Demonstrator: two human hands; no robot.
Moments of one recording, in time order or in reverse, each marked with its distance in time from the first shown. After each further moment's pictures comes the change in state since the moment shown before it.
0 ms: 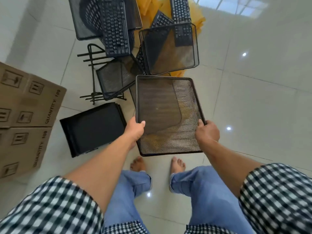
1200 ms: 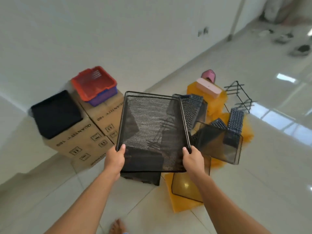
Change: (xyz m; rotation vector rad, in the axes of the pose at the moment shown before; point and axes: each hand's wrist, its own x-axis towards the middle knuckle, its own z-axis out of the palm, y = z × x) left_hand -0.296 0.009 -0.191 -0.557 0.809 0.281; right_hand -0.248 -0.192 -0.146 0.139 -0.454 -0.795
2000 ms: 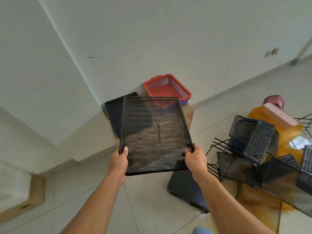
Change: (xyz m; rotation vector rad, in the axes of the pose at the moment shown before) left_hand 0.184 -0.064 -0.324 -0.317 0.191 -0.165; right_hand -0.079 -0.217 0.329 -0.059 -0.141 -0.181
